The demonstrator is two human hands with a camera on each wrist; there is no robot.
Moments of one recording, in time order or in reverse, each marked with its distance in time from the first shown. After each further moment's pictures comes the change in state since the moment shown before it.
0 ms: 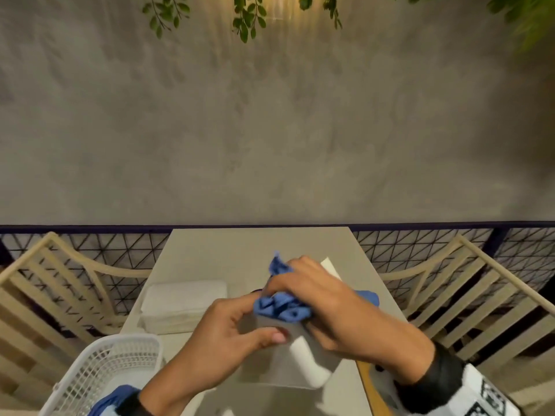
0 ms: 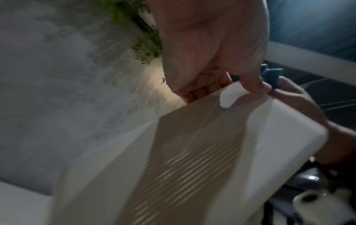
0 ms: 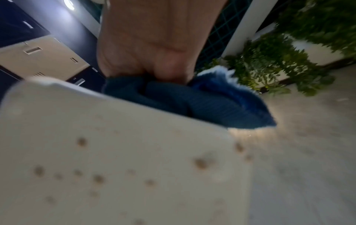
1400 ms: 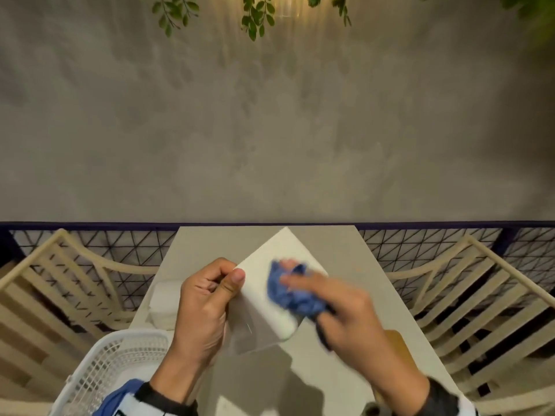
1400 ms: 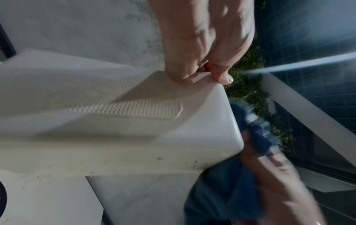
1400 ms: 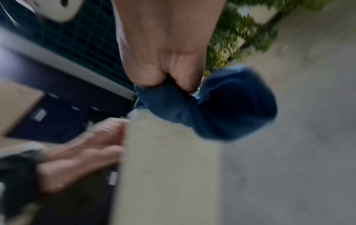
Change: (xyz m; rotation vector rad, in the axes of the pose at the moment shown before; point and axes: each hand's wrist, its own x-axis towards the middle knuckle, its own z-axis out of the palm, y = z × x) left_hand 0.012 -0.010 -0.014 -0.354 0.472 0.112; right_hand -0.013 0.012 0.047 0.214 0.449 0.208
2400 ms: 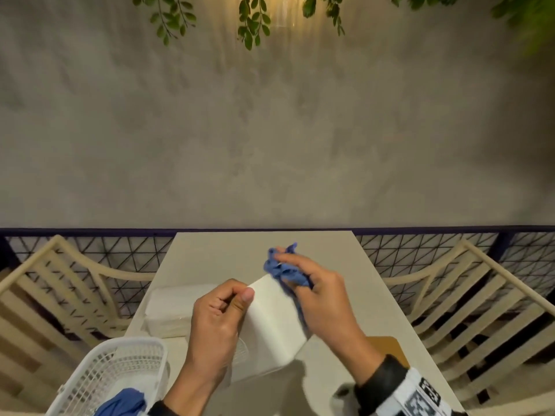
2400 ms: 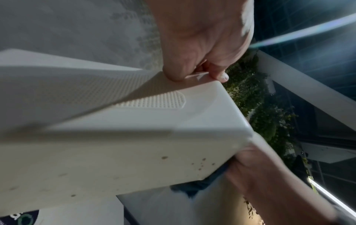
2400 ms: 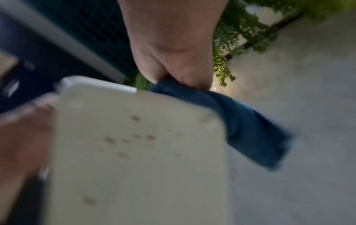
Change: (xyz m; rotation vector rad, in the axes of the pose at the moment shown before) left_hand -0.011 -0.018 0.013 0.187 -0.001 0.017; right_hand 0.024 0.005 0.013 0.189 0.003 0.279
